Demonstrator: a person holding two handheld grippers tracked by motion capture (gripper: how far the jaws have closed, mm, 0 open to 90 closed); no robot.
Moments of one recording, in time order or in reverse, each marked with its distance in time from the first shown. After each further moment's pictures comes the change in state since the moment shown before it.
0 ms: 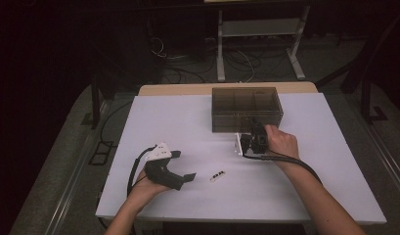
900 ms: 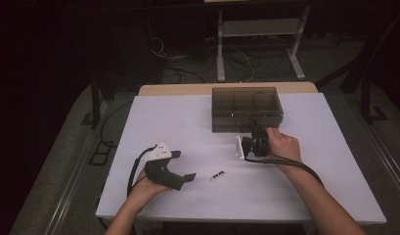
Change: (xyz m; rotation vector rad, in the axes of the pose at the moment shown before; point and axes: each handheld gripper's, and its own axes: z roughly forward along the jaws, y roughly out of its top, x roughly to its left) left arm 0.000 0.000 0.000 0.001 0.000 0.000; right arm 0.002 -0.002 -0.011 -0.014 0.002 0.000
